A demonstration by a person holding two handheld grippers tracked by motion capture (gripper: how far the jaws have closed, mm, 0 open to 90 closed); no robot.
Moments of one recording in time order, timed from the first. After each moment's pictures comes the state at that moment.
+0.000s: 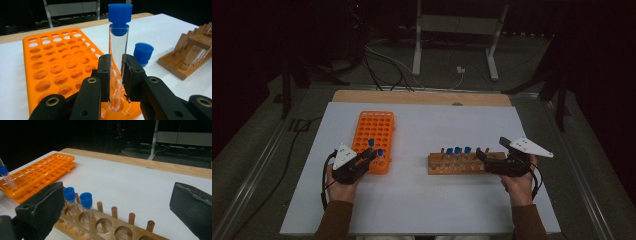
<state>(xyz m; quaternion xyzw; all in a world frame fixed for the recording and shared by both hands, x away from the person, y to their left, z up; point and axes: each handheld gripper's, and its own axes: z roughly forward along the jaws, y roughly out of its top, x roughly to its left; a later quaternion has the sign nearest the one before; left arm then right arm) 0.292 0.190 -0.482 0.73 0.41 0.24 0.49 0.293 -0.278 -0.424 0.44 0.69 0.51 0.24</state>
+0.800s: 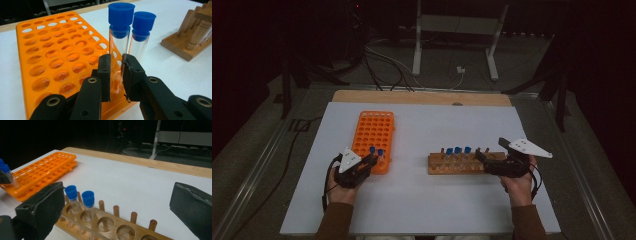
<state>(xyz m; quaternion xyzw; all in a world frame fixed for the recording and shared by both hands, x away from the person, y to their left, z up) 0.287 0.186 -0.493 0.76 0.40 0.24 0.45 0.292 -0.277 -0.426 0.44 0.70 0.51 0.24</state>
